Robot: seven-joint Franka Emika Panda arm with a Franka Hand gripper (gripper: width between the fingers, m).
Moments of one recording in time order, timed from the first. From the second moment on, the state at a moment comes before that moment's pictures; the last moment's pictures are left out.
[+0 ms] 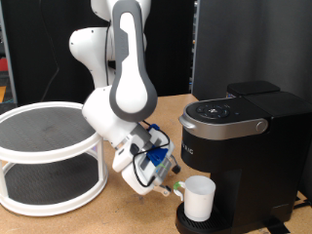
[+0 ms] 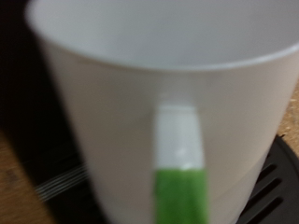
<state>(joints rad) 0.00 0.20 0.00 -2.59 1.86 2.44 -1.88</state>
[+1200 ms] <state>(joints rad) -0.11 -0.11 -0.11 -2.75 1.38 2.14 -1.55</state>
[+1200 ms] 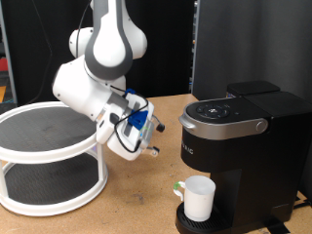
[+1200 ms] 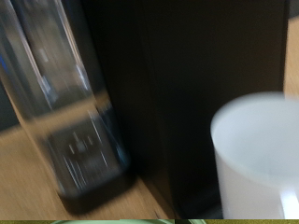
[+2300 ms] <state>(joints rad) -0.15 -0.36 -0.17 -2.73 1.37 1.77 -1.28</state>
